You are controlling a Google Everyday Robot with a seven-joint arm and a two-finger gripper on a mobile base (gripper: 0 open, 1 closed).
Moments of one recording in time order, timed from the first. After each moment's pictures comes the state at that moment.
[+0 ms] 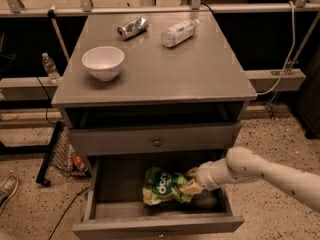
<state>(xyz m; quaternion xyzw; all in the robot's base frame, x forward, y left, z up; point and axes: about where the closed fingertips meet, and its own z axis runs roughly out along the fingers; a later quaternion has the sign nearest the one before) 0.526 -0.101 0.436 -0.56 0.74 0.26 0.27</state>
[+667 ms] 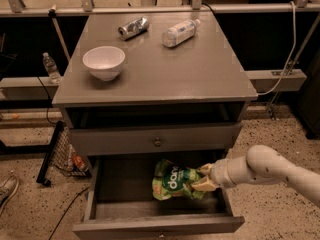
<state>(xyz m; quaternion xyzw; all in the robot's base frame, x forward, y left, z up) 0.515 -0.145 0.486 -0.55 0.74 0.24 0.31</state>
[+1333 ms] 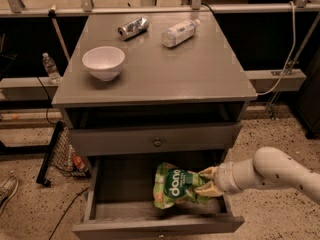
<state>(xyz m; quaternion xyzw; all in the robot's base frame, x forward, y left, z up) 0.482 -0.143 0.523 -0.59 0.71 0.22 0.31</state>
